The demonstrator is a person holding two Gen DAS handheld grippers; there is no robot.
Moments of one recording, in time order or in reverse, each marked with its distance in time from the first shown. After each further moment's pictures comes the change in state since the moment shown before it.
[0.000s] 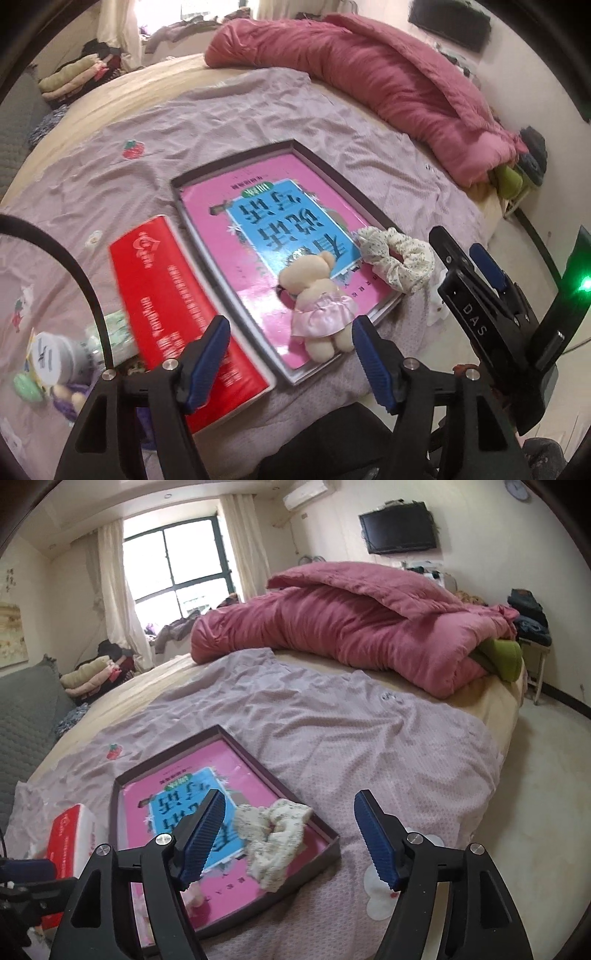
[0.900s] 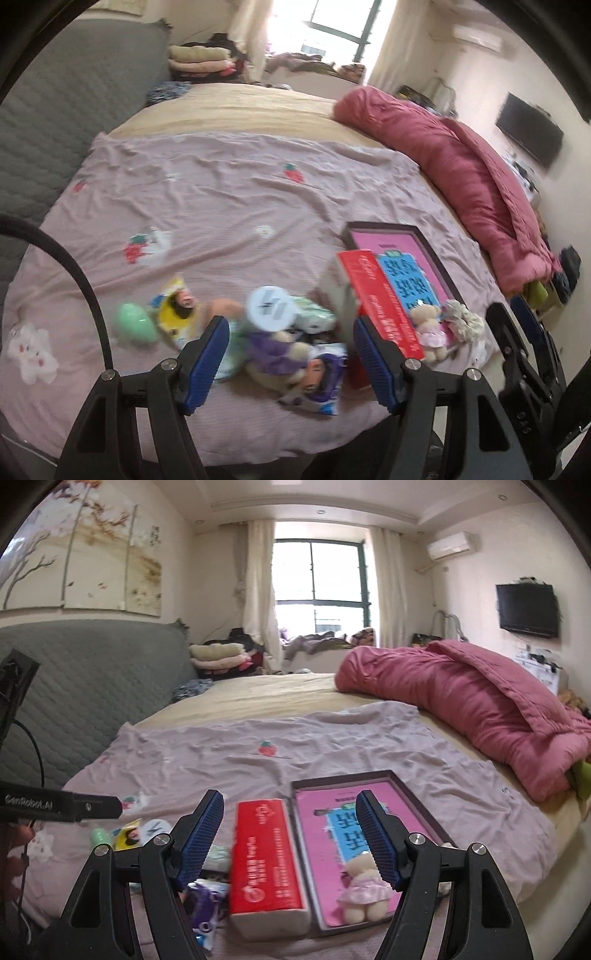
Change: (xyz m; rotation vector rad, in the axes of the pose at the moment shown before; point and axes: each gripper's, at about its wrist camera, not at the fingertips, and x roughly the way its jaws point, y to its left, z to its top) left arm -0.140 0.189 -0.080 -0.378 -0.216 0.133; right arm -0.128 0.175 -0.008 -0.355 -0.097 0.393
